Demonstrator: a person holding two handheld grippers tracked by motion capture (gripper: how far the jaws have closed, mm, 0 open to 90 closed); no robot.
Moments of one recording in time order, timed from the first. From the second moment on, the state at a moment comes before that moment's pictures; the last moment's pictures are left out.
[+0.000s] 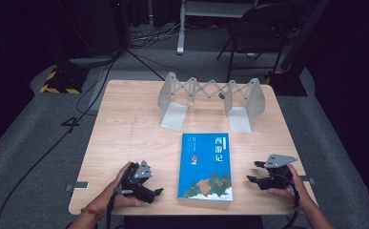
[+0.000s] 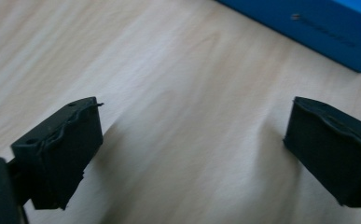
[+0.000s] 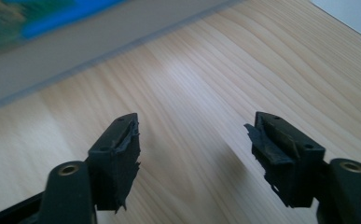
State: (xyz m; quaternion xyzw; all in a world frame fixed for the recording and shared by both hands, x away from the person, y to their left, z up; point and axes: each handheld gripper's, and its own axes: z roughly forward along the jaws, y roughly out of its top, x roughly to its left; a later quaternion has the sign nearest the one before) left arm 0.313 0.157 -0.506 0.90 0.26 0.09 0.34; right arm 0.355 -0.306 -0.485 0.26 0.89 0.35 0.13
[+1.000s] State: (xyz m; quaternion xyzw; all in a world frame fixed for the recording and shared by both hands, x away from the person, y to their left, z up) left arm 0.314 0.115 -0.505 0.91 0.21 0.07 0.35; right arm 0.363 -0.257 -0.487 0.19 0.91 0.35 0.08
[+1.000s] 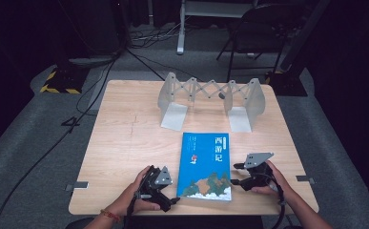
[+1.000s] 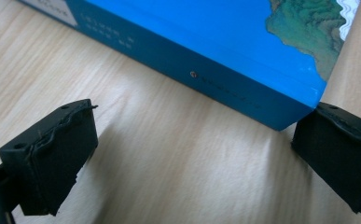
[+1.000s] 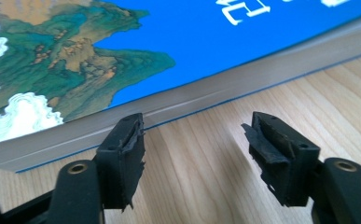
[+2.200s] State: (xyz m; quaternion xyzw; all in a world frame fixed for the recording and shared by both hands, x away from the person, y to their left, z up) left arm 0.325 0.144 -0.495 0.90 0.25 0.09 0.36; right arm 0.367 -0.240 -0.472 0.22 0.90 0.38 0.09
